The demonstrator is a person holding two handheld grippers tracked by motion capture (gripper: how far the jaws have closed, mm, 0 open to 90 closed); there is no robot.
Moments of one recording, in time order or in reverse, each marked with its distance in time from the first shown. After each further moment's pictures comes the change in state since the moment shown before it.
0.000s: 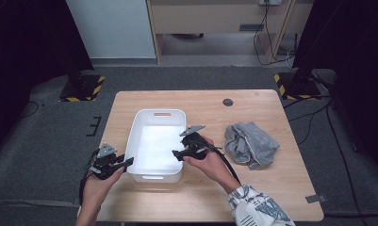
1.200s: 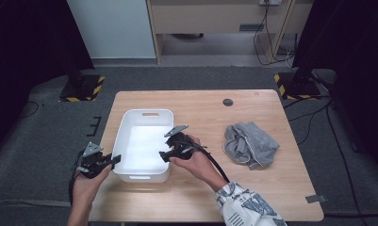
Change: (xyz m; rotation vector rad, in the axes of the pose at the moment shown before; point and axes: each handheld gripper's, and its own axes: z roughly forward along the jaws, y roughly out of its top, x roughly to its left) left arm 0.036 -0.011 -0.012 -0.021 0.066 -0.079; right arm 0.033 0.024 0.022 0.011 0.013 -0.050
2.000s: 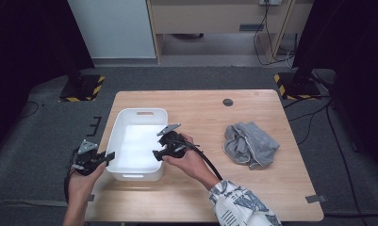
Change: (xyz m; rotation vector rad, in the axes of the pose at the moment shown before) left arm 0.022 0.002 0.001 -0.014 0.037 -0.016; right arm 0.010 0.015 0.014 -0.003 0.008 -0.005
